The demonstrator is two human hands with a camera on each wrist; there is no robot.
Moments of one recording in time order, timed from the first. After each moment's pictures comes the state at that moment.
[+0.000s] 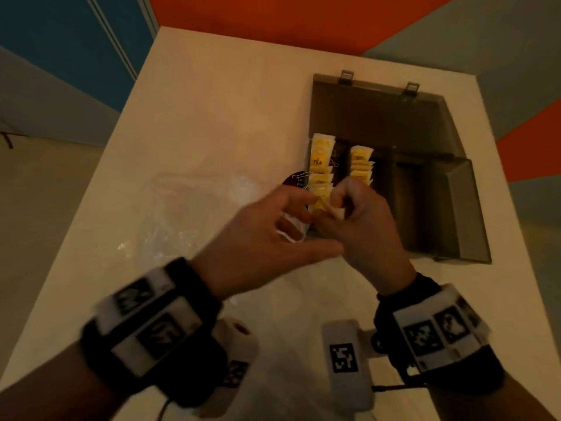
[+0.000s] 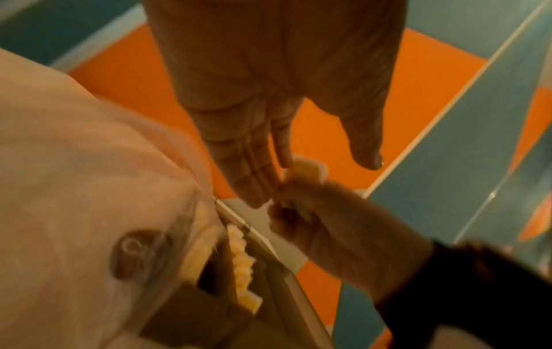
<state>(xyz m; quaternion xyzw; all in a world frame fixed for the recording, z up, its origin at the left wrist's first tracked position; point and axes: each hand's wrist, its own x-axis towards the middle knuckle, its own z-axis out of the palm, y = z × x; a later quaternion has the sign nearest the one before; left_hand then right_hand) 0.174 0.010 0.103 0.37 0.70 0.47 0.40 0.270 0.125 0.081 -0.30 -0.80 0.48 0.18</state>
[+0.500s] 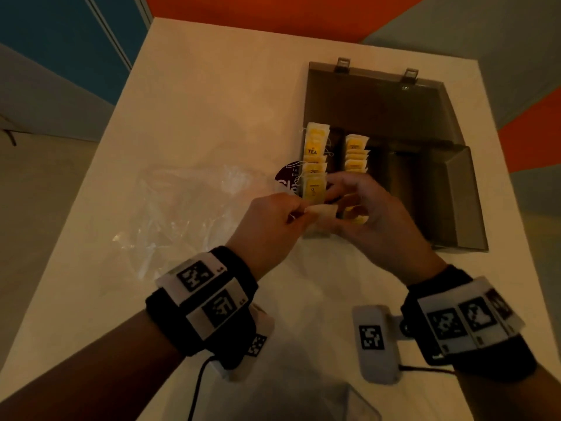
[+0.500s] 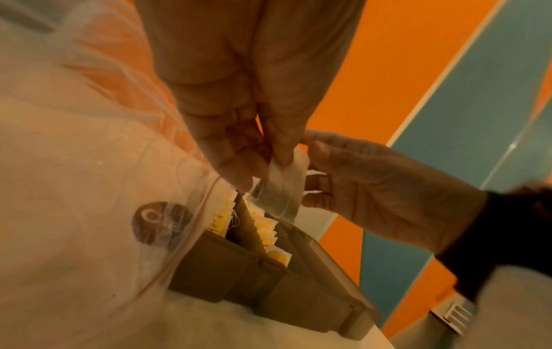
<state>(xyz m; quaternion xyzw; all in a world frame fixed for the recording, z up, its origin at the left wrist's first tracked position) 0.191 0.038 0.077 0.37 0.79 0.38 0.31 0.299 0.150 0.077 -0.26 -0.85 0.45 0.07</state>
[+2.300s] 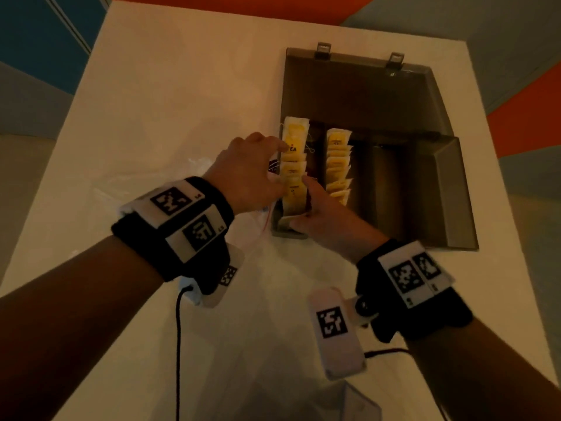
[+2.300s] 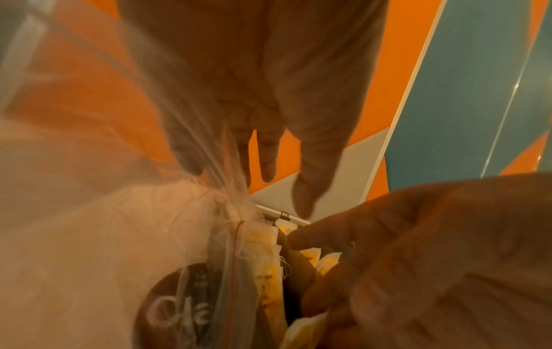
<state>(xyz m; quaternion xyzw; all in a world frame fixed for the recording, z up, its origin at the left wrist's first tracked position) 0.135 0.097 0.067 0.46 0.83 0.17 0.27 0.263 0.164 0.049 -0.32 -0.74 0.58 -0.09</state>
